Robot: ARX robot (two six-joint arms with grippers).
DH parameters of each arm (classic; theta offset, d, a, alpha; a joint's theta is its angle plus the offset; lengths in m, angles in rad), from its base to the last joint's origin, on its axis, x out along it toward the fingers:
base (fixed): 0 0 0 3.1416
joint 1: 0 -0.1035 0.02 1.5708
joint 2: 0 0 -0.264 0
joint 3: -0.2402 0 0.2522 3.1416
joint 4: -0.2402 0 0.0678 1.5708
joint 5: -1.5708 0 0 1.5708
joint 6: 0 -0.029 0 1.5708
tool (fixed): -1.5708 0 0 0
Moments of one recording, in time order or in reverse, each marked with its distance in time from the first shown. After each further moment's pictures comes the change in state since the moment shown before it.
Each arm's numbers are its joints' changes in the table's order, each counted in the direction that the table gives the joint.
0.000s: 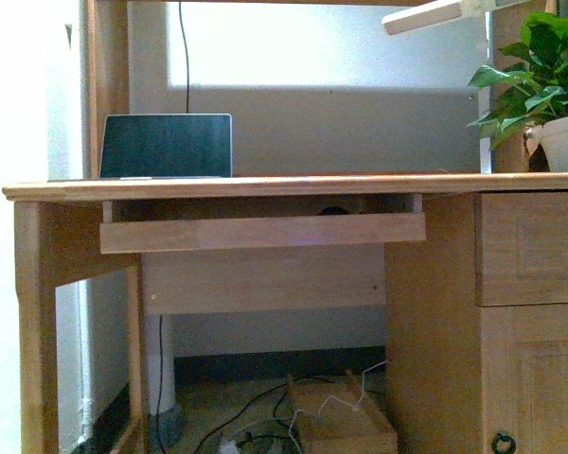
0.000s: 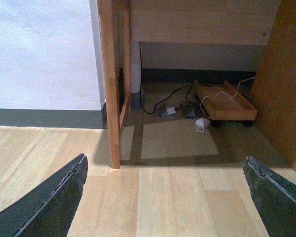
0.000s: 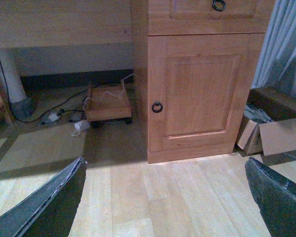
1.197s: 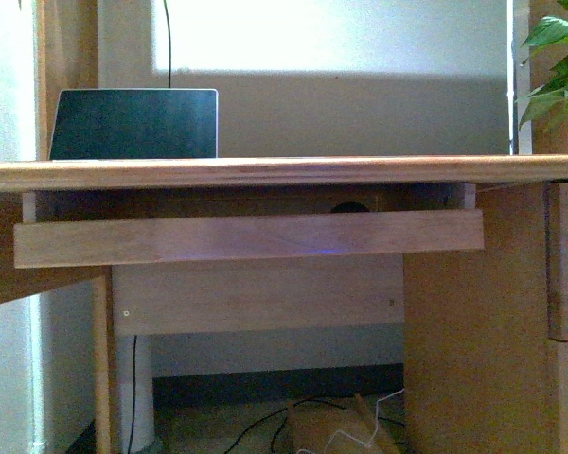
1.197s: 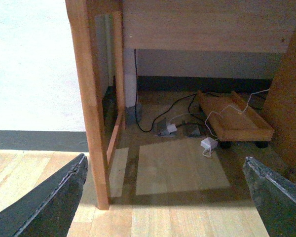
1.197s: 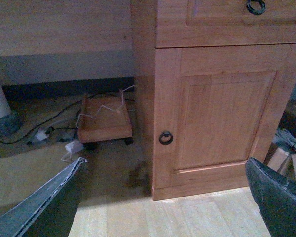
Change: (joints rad) left arm 0.000 0.000 0.000 0.000 0.000 0.000; right arm 0.000 0.000 0.000 0.000 0.000 0.000
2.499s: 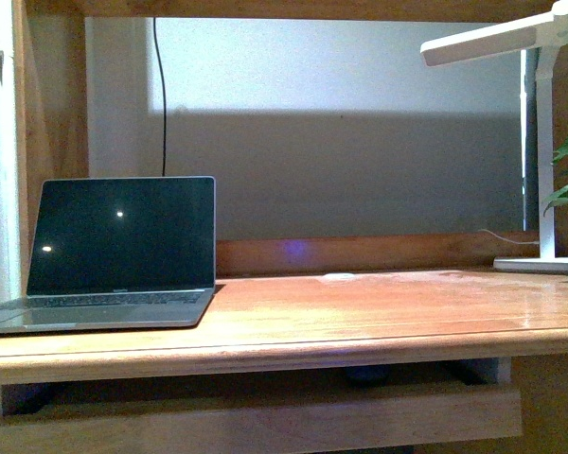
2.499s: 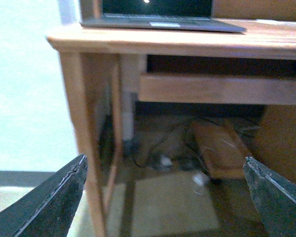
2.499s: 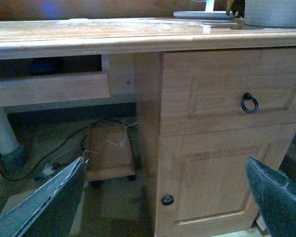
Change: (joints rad) left arm -0.040 0.086 -0.060 -0.158 0.166 0.101; right arm 0.000 0.000 0.000 0.000 0.000 0.000
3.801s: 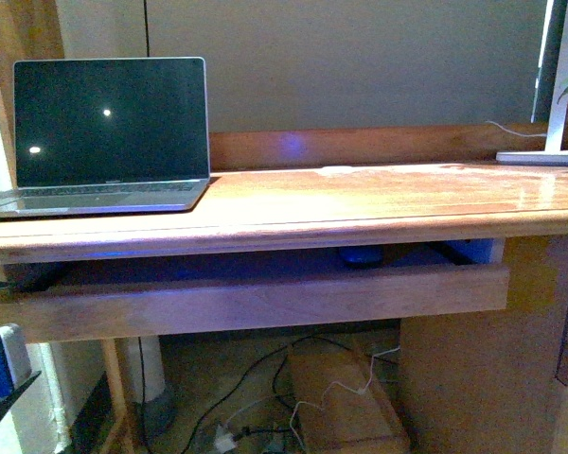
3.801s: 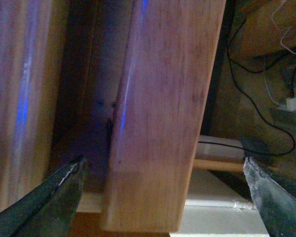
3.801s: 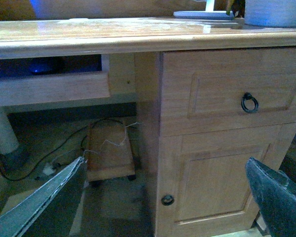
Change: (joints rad) left arm -0.120 1.907 -0.693 1.289 0.362 -1.530; right arm 0.000 0.000 0.000 0.000 0.000 0.000
